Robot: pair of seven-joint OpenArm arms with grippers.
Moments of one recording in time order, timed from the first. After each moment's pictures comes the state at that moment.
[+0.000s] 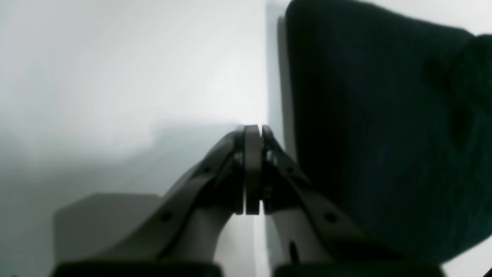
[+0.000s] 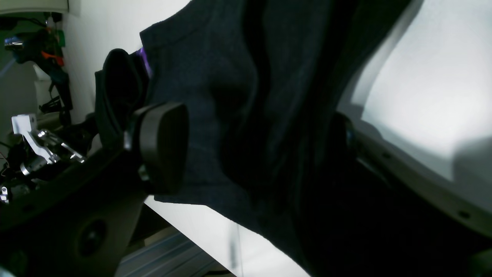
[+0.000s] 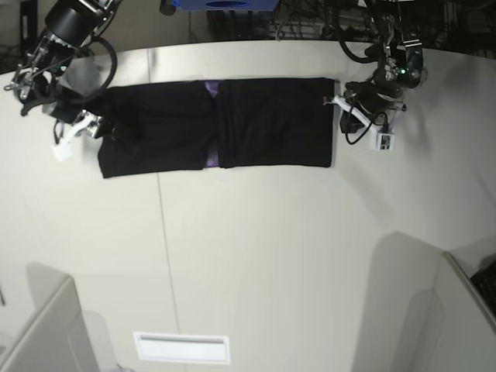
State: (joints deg) left arm 21.7 -8.6 -12.8 97.2 -25.7 -14.4 42.4; right arm -3.2 8.1 42.9 74.2 55.5 34.3 -84.7
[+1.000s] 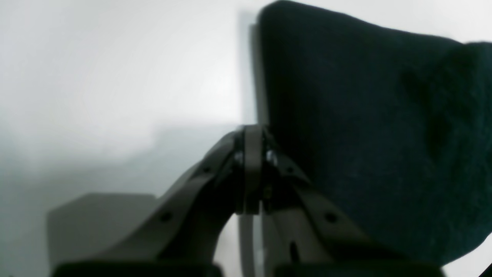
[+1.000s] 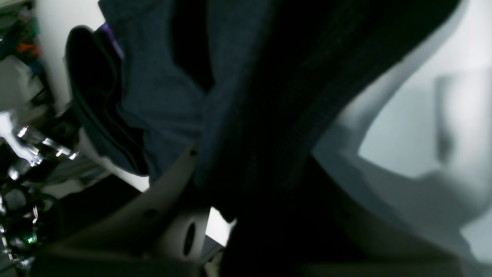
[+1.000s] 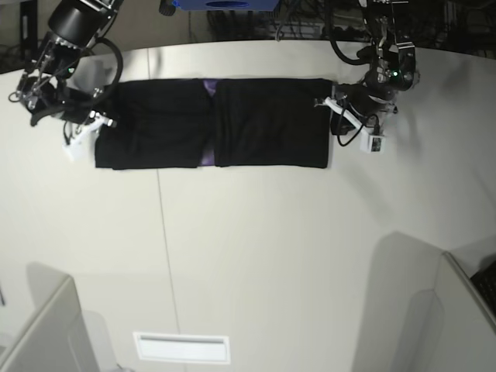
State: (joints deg) left arm 20.8 -7.4 -10.2 97.1 -25.5 -14.3 42.6; right arm -3.5 7.7 38.4 79.6 49.9 25.4 -86.1
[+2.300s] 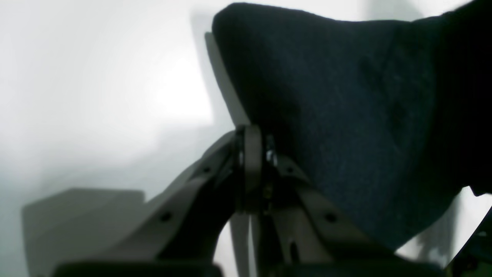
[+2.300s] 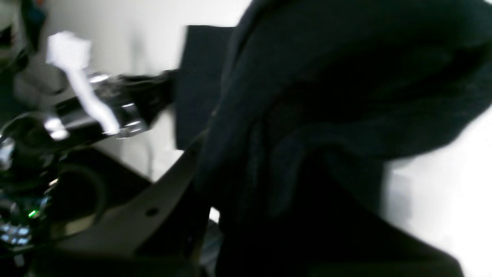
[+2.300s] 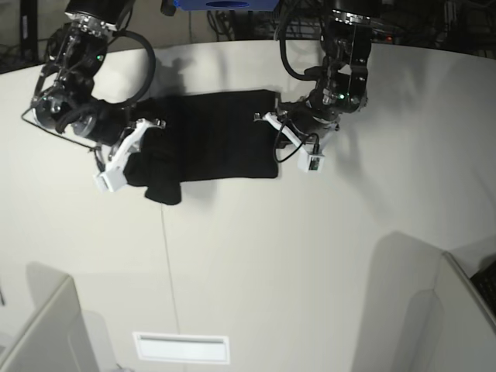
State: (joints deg) left arm 12.4 -1.9 4.2 91.7 -25.5 -7.0 43.3; right arm -8.2 2.5 21.0 112.1 50.8 17.2 -86.3
